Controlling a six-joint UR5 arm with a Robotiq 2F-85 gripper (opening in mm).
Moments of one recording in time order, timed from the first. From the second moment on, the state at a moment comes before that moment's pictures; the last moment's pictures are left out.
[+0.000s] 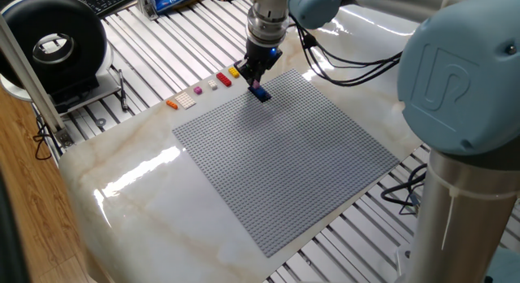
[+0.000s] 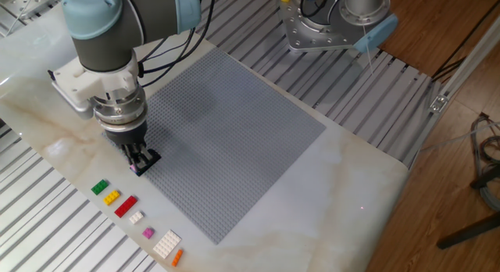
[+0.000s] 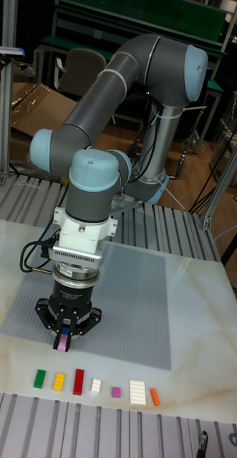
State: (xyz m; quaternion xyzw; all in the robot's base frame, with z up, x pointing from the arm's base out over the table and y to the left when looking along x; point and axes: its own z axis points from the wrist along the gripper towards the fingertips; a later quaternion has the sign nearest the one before) arm 0.656 -0.060 0.014 0.04 1.00 0.02 0.08
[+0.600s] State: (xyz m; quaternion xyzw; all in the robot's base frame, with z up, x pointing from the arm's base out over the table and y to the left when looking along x) arm 0.652 -0.063 0.019 0.05 1.00 0.02 0.07
